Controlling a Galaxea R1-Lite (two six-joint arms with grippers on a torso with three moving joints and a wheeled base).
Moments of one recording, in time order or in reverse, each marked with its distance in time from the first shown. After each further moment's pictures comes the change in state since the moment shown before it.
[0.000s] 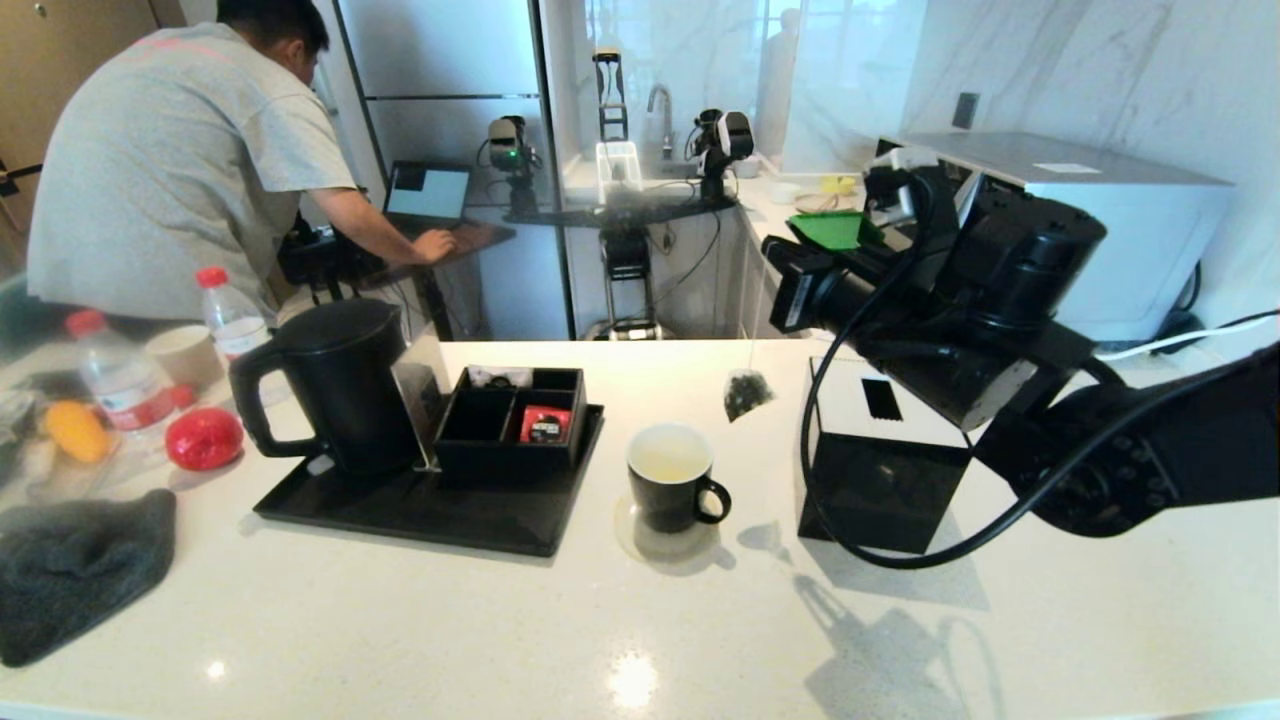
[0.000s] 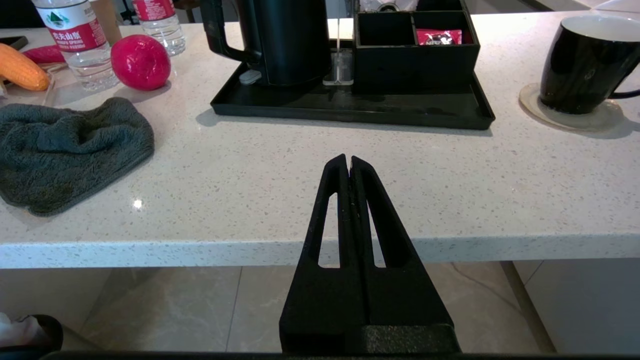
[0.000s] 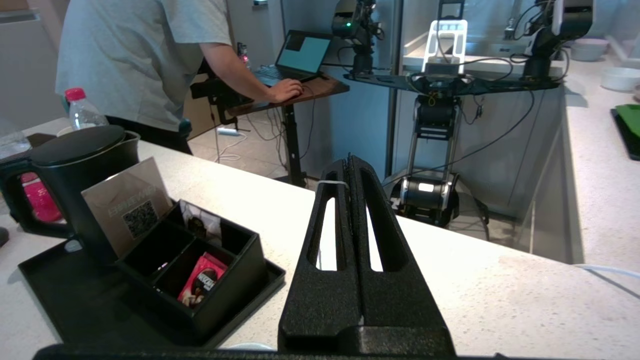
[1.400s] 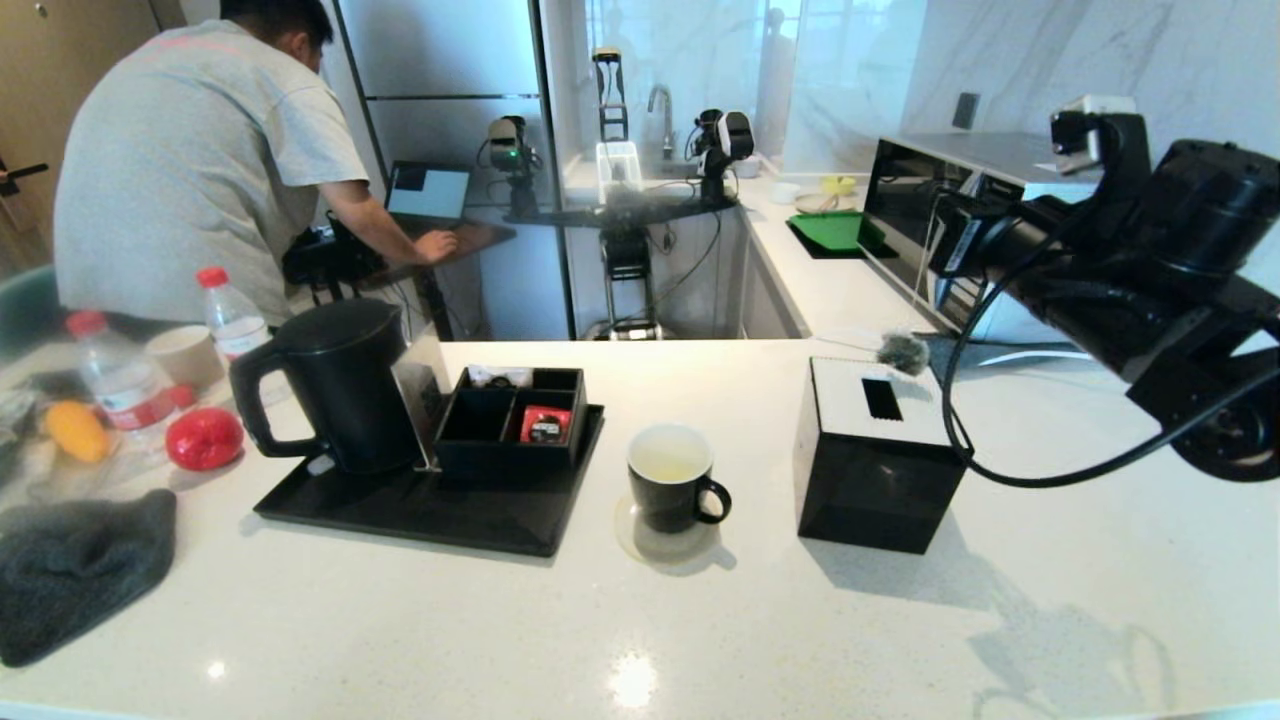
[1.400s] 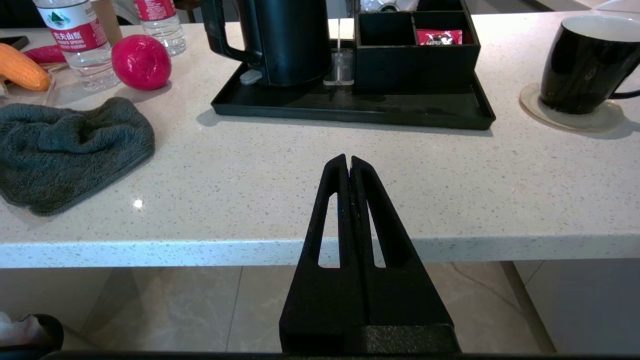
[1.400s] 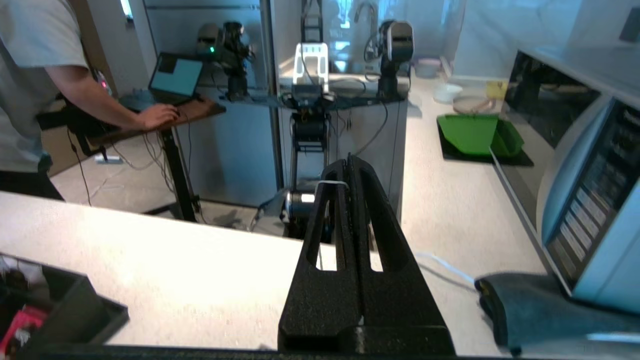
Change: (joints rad) left arm 0.000 0.000 0.000 0.000 0.000 0.000; right arm -0.297 -0.125 0.063 0.040 0.012 -0.032
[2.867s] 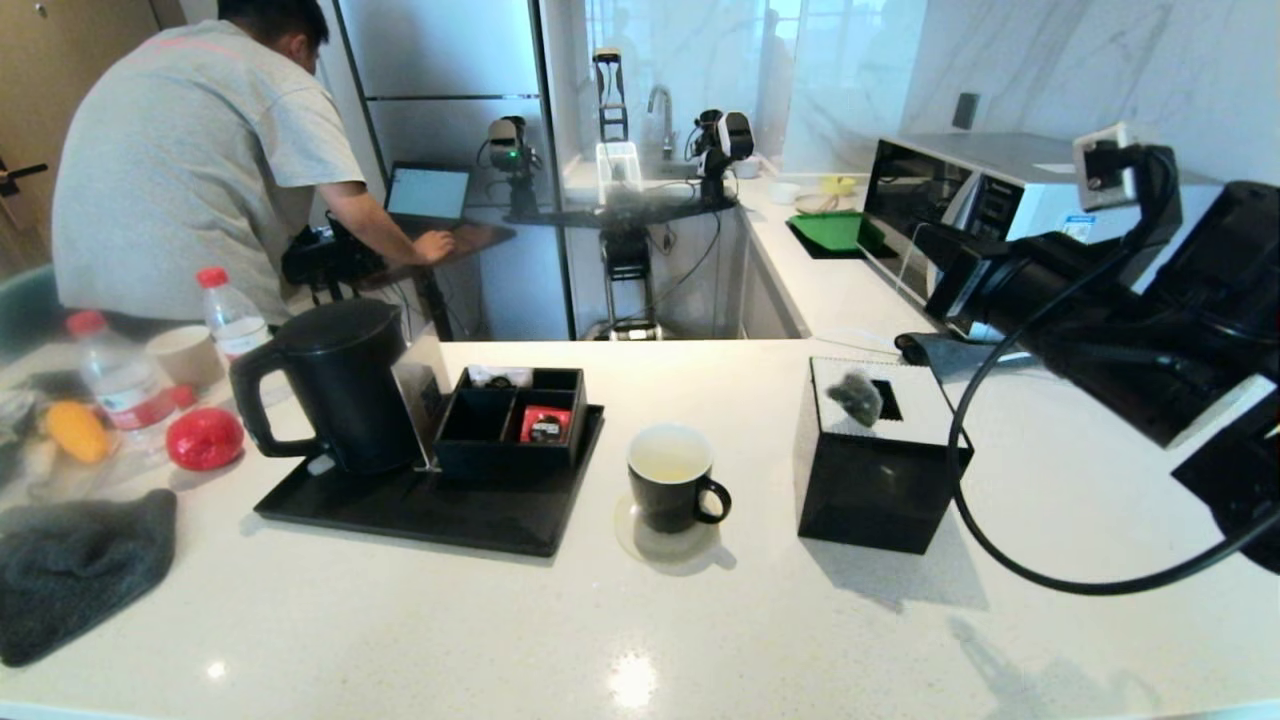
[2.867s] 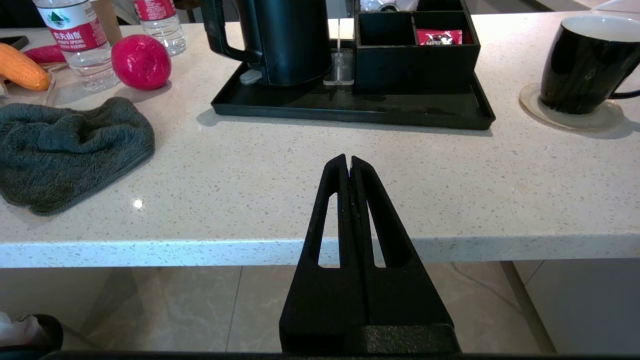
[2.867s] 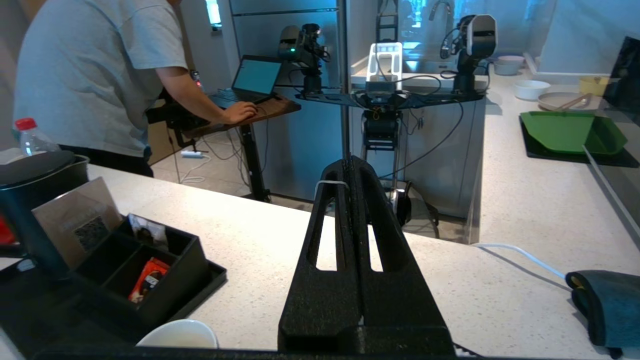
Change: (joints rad) left arm 0.000 0.000 0.000 0.000 0.000 0.000; right arm 0.106 -0.101 0.199 -0.116 0.081 0.071
